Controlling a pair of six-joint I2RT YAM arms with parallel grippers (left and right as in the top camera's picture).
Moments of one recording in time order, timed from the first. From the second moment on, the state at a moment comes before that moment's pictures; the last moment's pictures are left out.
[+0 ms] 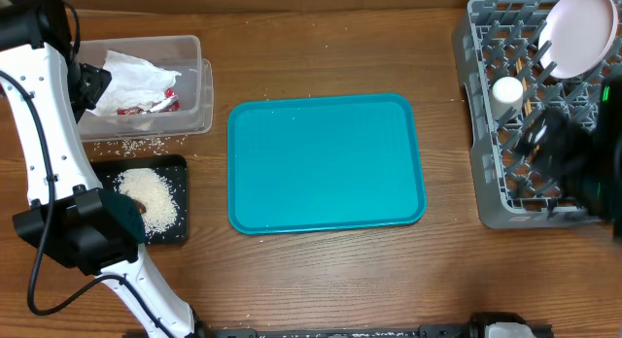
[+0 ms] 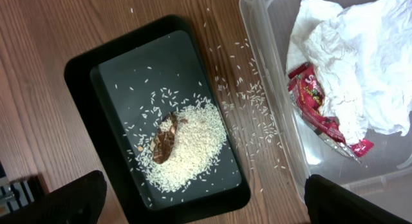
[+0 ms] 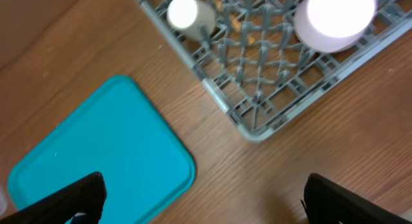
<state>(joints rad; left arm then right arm) 0.33 2.11 2.33 -1.69 -0.29 -0.97 -0.02 1.22 1.79 -1.61 0.14 0.62</state>
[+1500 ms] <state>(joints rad) 0.33 2.11 2.33 -1.69 -0.29 -0.97 0.05 0.39 0.68 -0.82 0.08 0.70</state>
